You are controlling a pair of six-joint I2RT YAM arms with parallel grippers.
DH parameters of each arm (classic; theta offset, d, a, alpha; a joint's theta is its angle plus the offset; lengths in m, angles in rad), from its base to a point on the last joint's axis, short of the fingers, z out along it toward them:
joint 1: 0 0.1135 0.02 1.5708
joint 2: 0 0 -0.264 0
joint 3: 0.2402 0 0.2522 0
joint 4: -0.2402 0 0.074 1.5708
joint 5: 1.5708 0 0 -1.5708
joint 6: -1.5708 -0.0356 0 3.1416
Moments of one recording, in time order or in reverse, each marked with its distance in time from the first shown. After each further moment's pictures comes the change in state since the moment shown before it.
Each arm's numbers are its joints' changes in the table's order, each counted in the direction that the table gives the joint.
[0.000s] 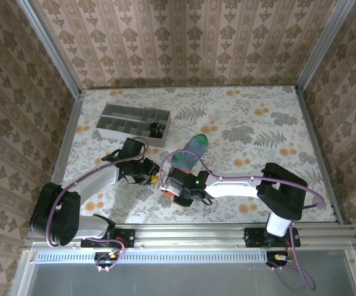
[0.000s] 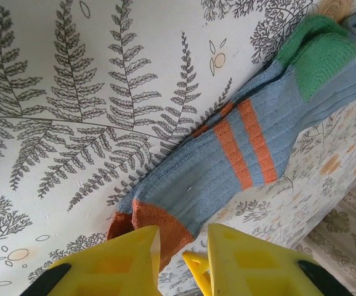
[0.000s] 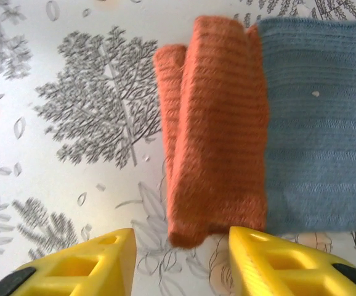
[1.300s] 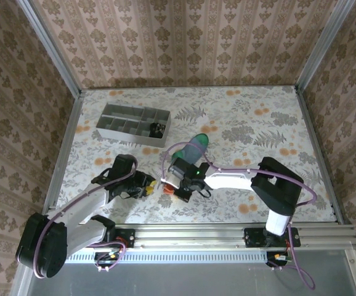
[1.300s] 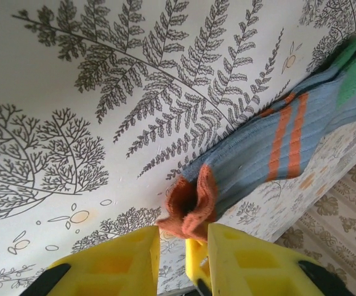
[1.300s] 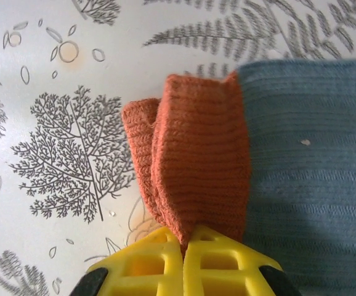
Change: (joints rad) left arm 0.008 0.273 -0.259 0.101 -0.027 0.243; right arm -0.146 -0.113 0.101 0.013 -0.211 0.010
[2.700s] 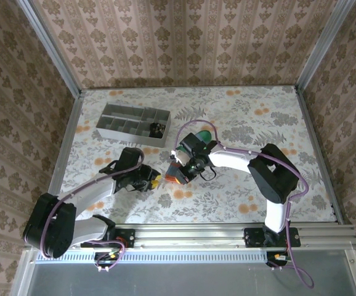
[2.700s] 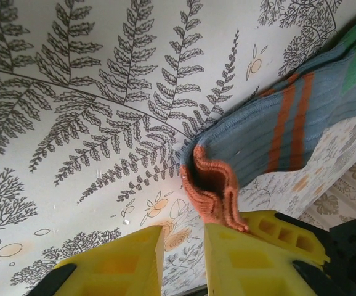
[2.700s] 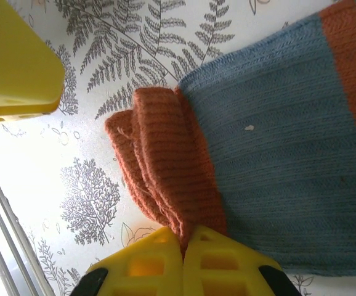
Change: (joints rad) left arm -0.031 -0.169 0.089 0.081 0.004 -0.001; right arm -0.234 -0.091 0.137 -0.098 -0.340 -0.211
